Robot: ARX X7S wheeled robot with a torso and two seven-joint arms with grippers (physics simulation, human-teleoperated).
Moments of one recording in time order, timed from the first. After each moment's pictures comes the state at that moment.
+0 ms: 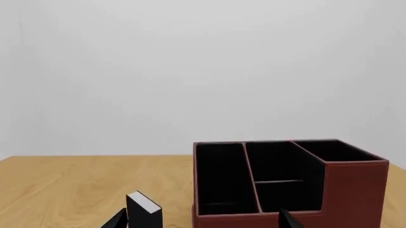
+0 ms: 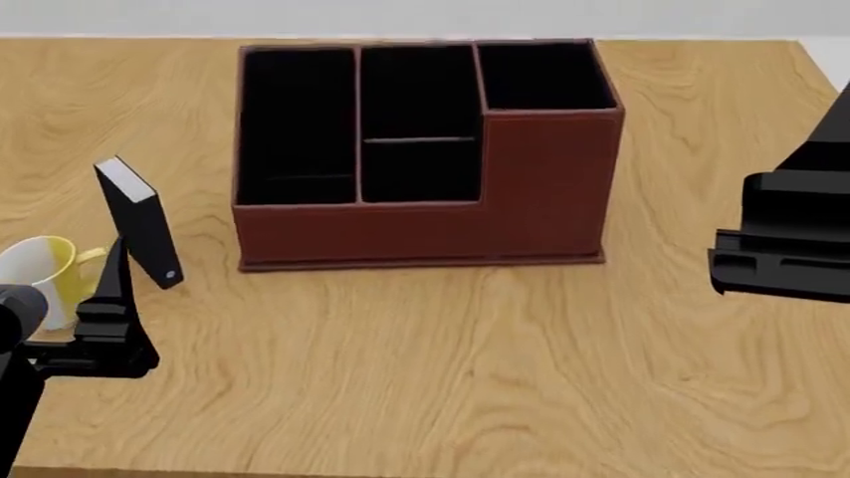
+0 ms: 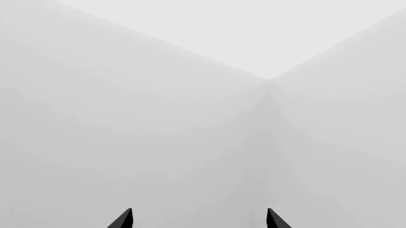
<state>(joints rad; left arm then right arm) -0.36 -0.35 0.11 0.37 -0.40 -0.48 -0.24 0.70 0.97 0.13 -1.00 1.12 0.92 0.92</state>
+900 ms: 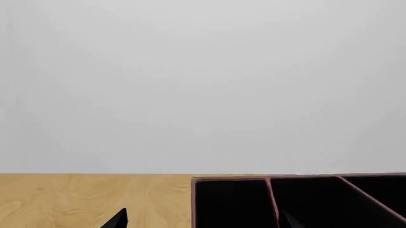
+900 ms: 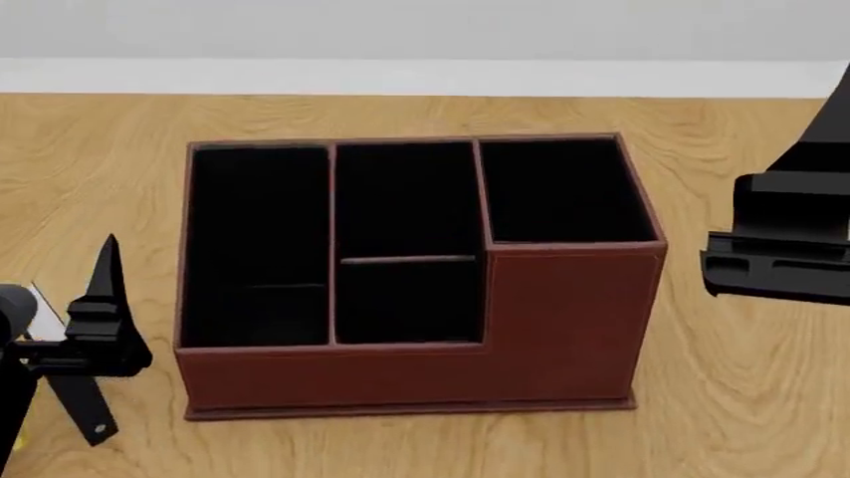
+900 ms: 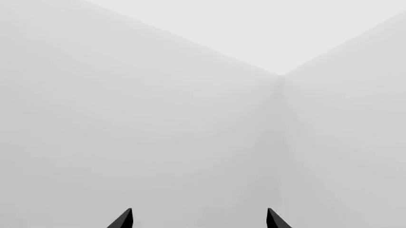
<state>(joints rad) -0.36 -0.36 0.10 0.37 -0.42 -0.47 -0.25 0.72 1.00 0.09 -1.00 1.16 0.90 0.95</state>
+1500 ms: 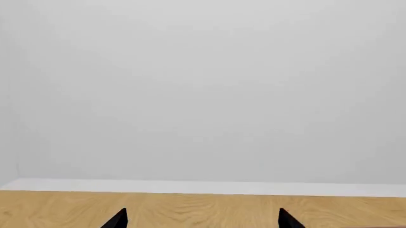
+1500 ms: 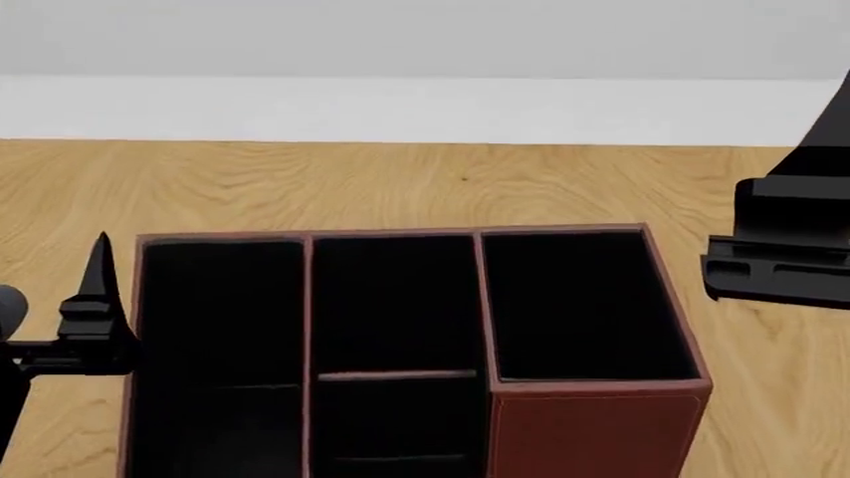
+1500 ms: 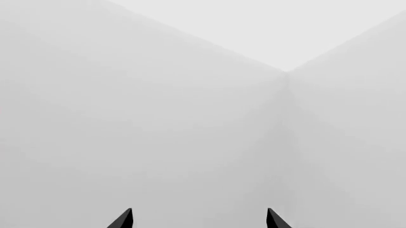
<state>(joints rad) -0.35 -0.36 0.10 0.37 -0.42 -0.45 -0.26 0.71 1.02 0.09 -1.00 1.16 0.87 0.97</state>
